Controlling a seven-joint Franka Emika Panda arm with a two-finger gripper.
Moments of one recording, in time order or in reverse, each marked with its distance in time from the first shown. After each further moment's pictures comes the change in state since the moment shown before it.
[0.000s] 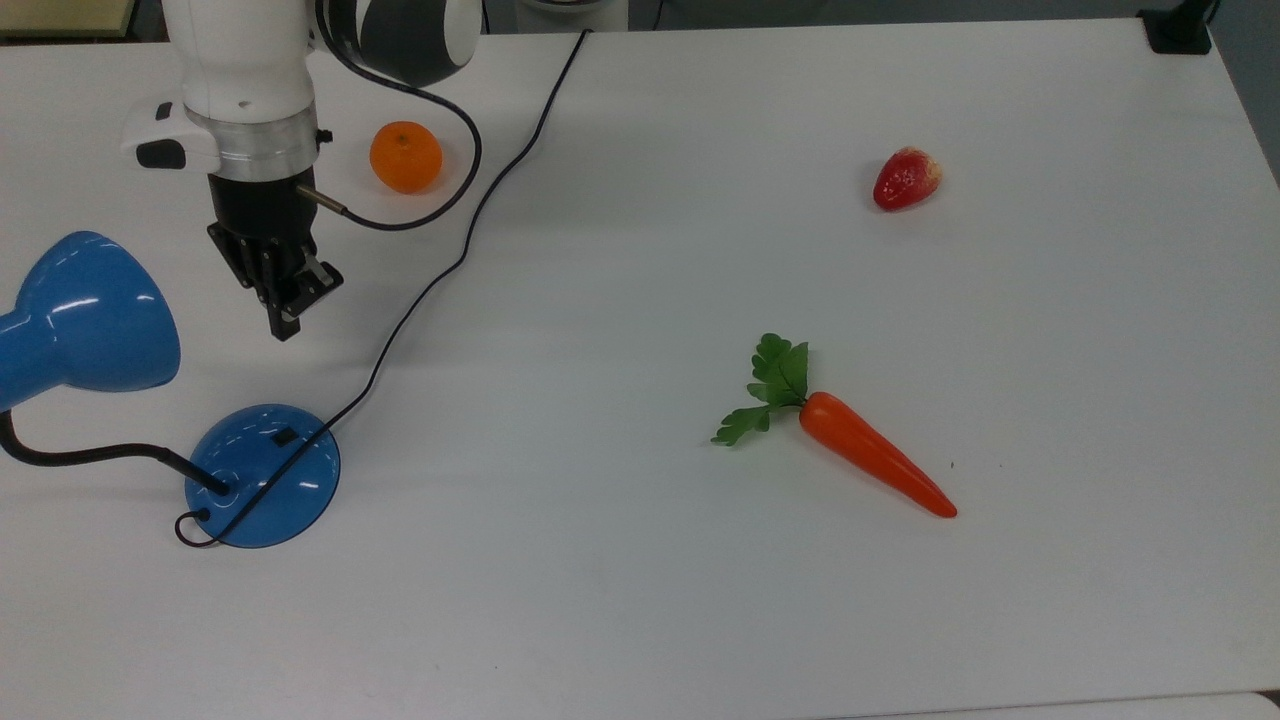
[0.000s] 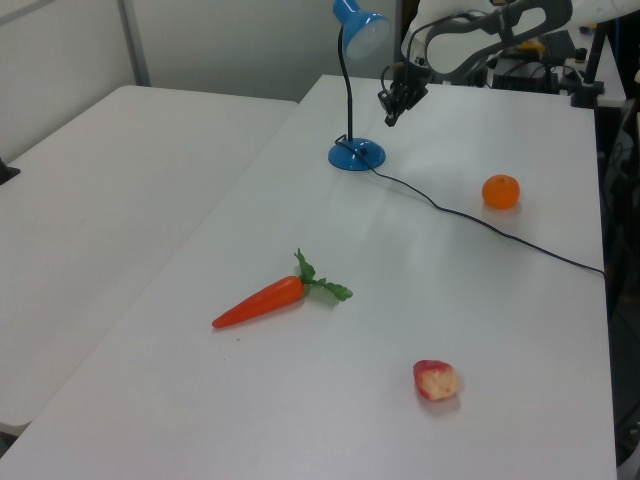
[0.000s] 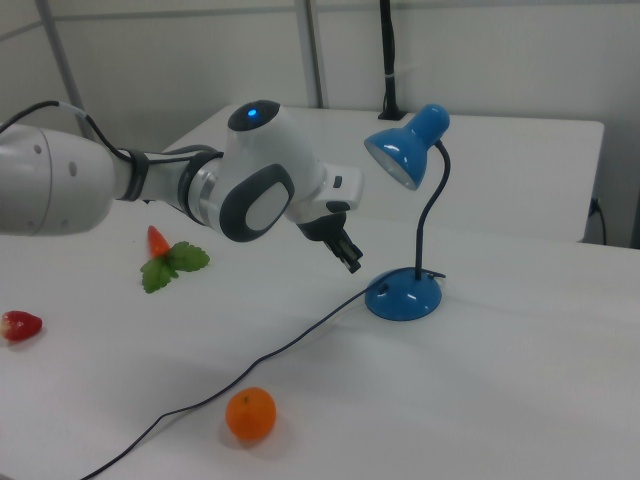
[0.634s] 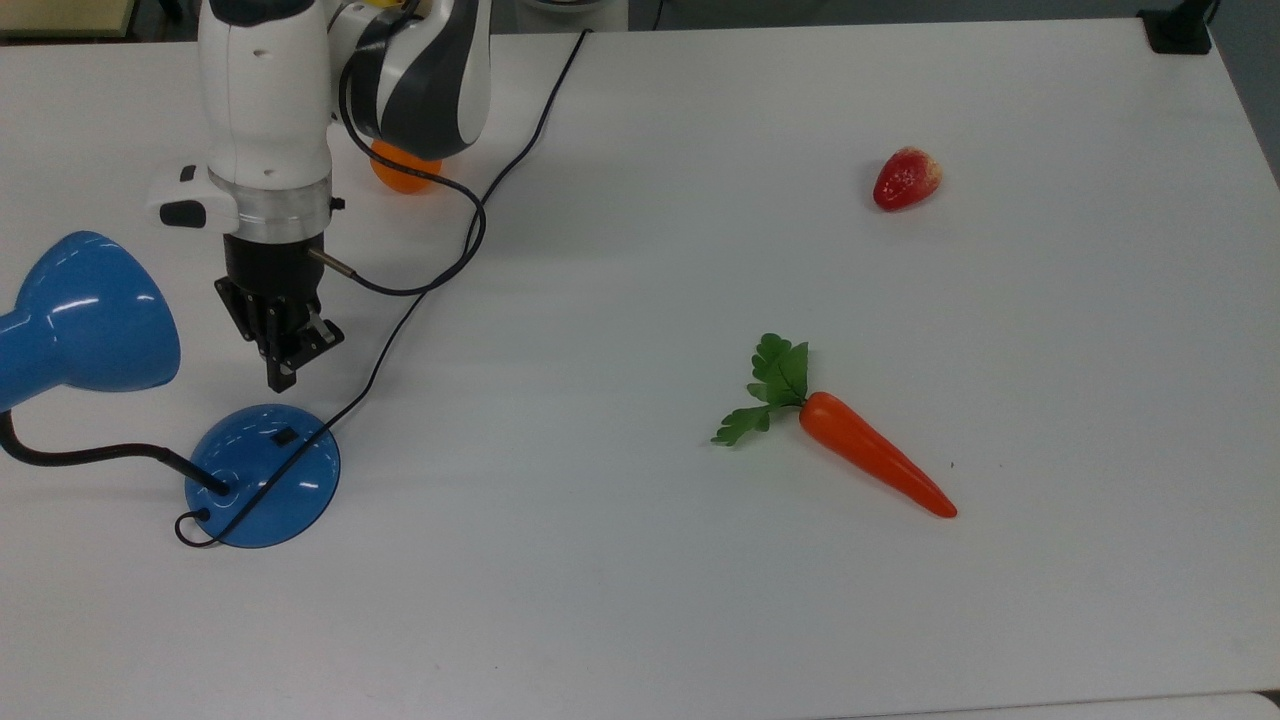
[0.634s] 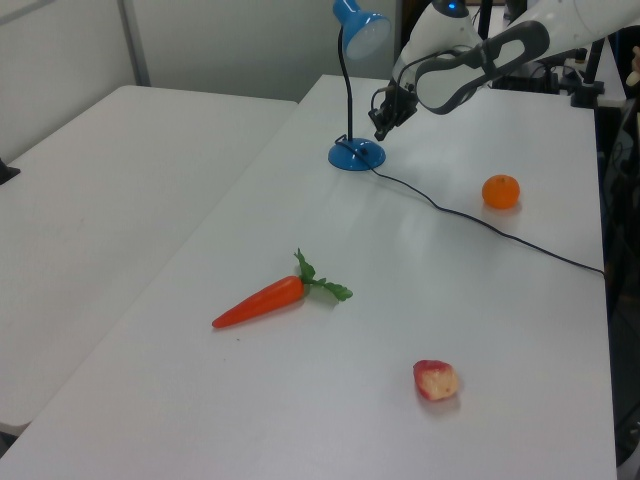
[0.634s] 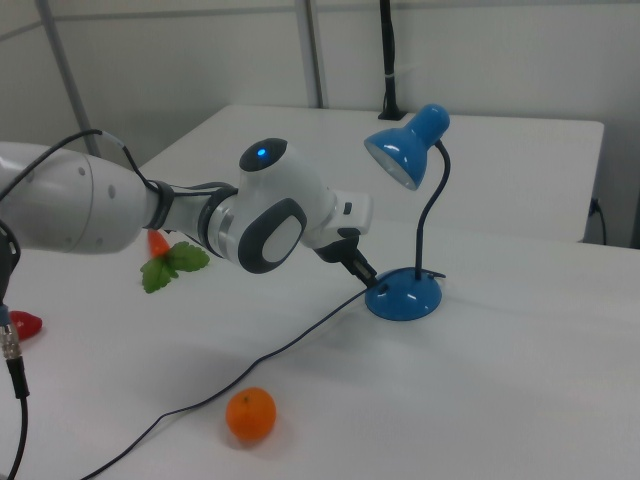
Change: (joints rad) arm -0.003 0.122 0.000 0.018 0.000 0.167 0.025
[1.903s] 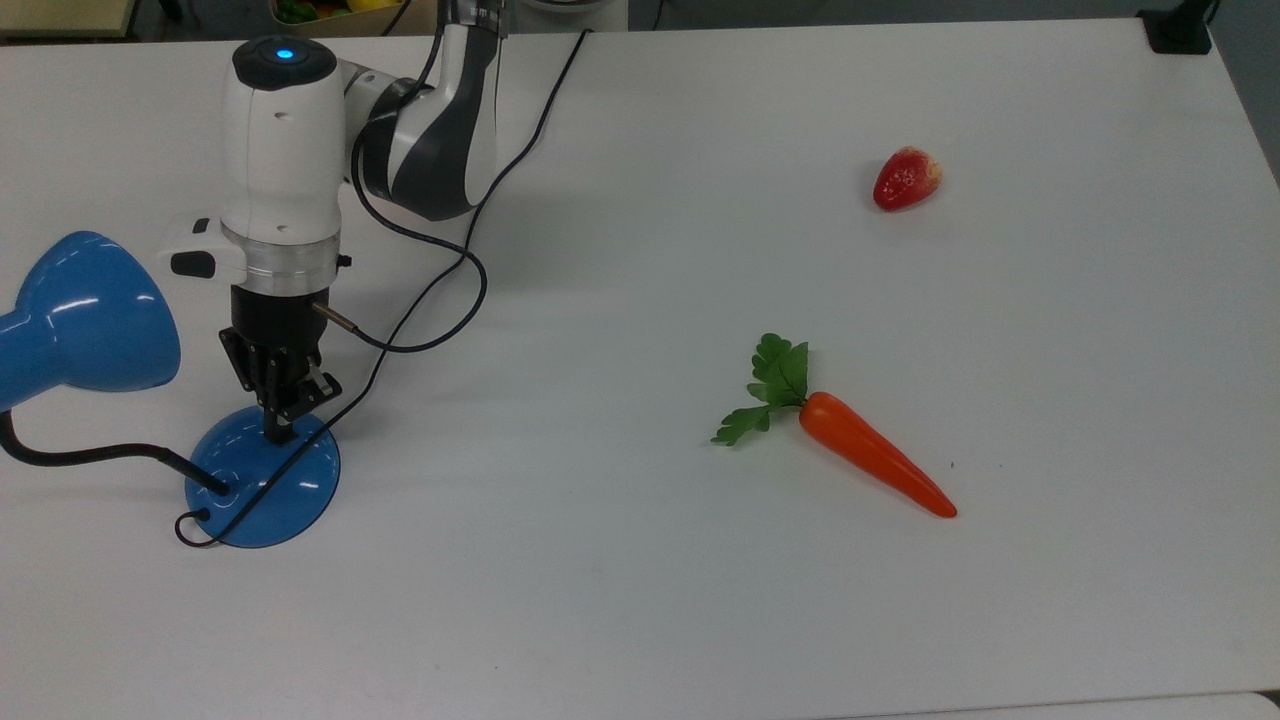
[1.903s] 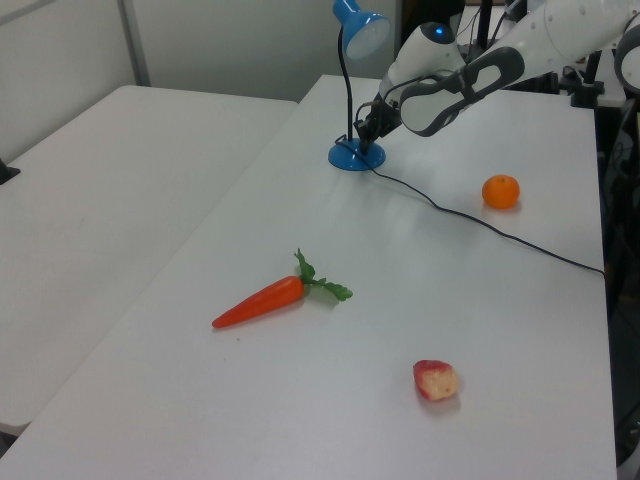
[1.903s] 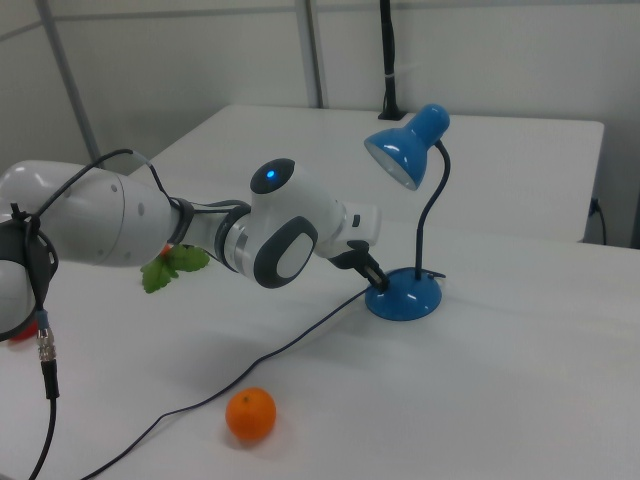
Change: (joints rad) arm -0.002 0.137 0.000 0.098 0.041 0.112 0.041
